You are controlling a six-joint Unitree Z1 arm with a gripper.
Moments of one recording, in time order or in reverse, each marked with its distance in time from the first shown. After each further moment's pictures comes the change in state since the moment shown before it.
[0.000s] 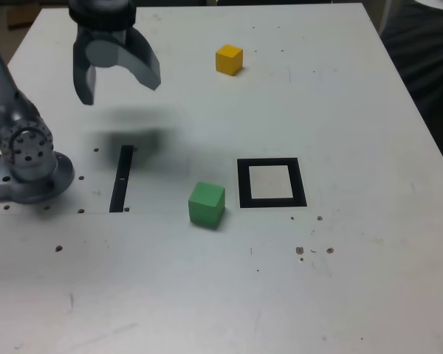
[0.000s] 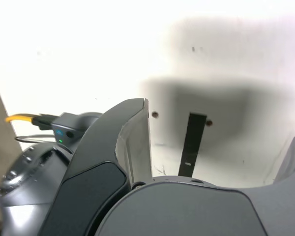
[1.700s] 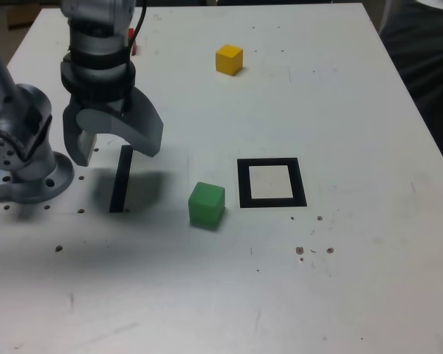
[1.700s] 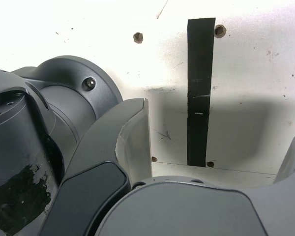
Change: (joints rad) arm -0.706 -0.034 0.209 -0.132 -0.107 -0.540
